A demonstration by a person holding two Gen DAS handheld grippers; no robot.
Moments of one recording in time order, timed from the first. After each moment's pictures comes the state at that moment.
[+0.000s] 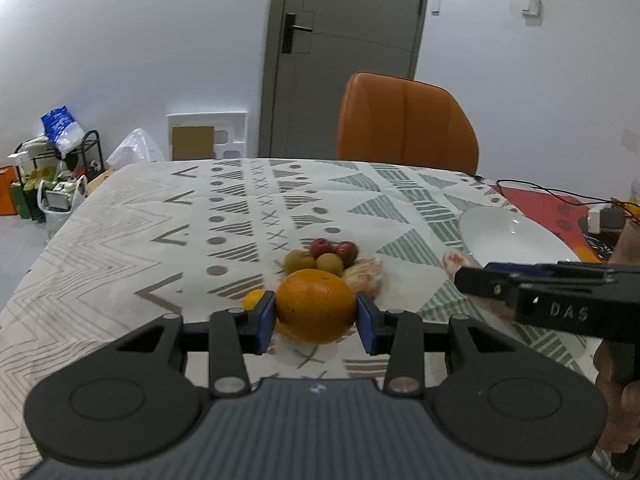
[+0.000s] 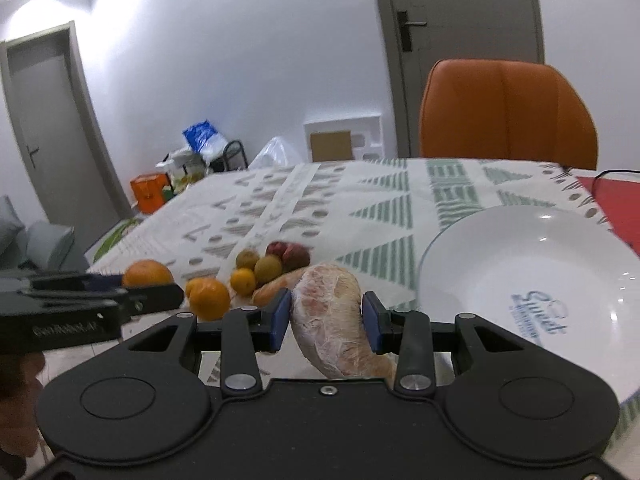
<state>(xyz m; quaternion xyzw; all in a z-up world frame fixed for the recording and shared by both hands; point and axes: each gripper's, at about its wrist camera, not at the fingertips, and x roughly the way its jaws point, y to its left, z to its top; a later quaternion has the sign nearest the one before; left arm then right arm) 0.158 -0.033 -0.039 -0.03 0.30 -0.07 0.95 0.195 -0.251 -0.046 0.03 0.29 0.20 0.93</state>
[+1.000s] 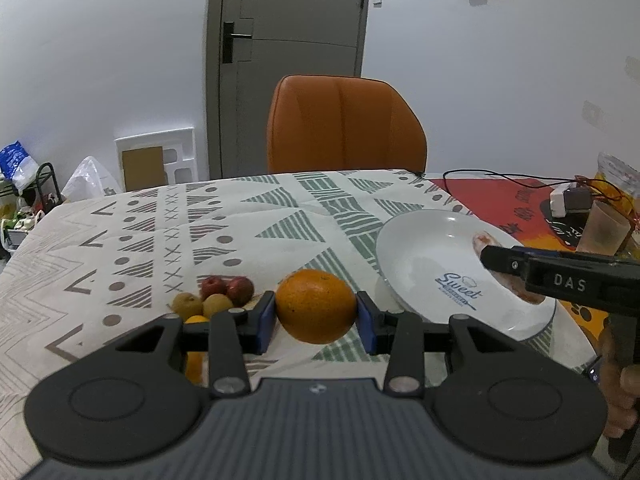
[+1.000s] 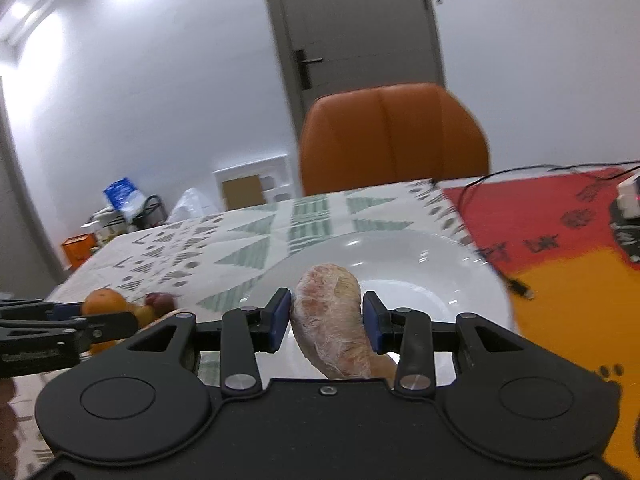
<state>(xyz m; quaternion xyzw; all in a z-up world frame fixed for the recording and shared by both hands) 0.188 -0.111 -0.032 0.01 0.29 -0.13 0.95 0.197 -0.340 -0.052 0.06 0.24 0.05 0.97</state>
